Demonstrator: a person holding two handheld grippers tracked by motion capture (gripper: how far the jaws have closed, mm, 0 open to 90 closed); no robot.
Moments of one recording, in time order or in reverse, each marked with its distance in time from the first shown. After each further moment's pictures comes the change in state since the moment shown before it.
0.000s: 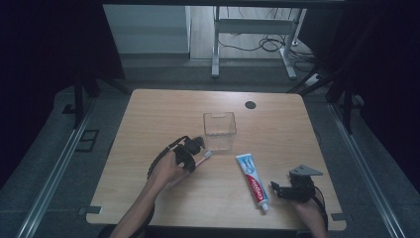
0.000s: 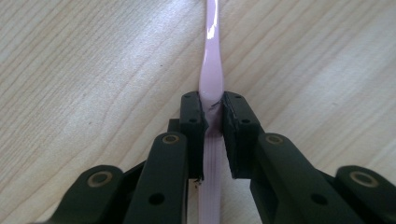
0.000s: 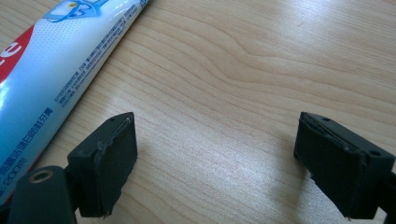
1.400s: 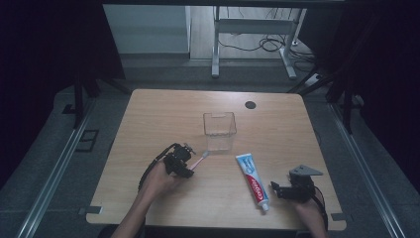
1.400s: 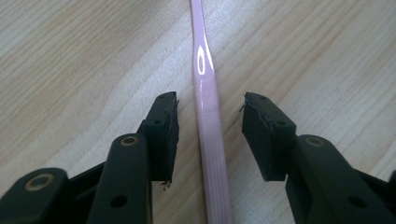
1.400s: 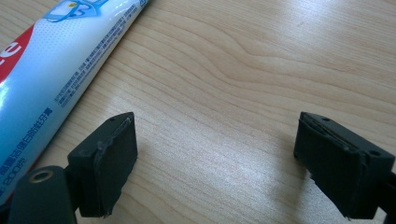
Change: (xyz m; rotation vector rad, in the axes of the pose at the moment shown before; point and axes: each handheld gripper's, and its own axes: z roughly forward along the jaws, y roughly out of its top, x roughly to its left) left arm 0.001 -0.039 0.006 -0.205 0.016 -0.002; right arm 0.000 0.000 0.000 0.000 0.000 0.001
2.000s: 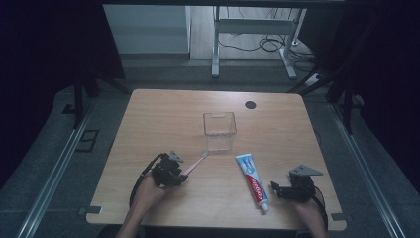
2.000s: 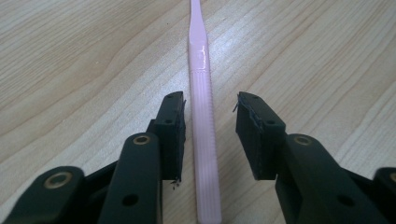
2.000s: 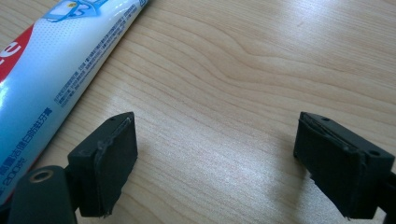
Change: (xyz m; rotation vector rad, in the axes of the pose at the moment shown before) left arm -0.006 -0.050 -0.013 -0.190 0.002 -0.040; right arm 0.000 0.000 0.000 -0.002 -0.001 -0.005
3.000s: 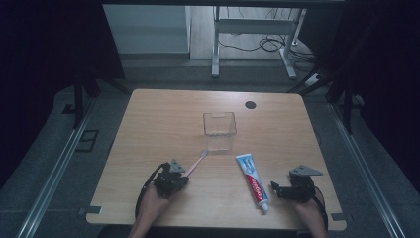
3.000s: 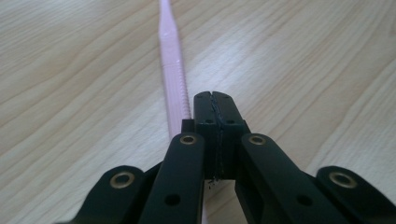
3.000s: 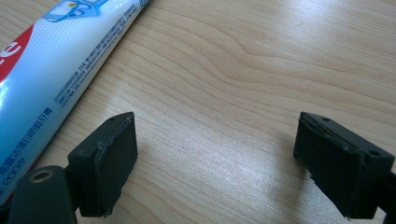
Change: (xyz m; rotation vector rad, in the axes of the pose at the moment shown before) left arm -0.020 -0.024 0.007 -0.118 0.023 0.004; right arm 0.000 0.000 0.000 0.001 -0.001 0.003
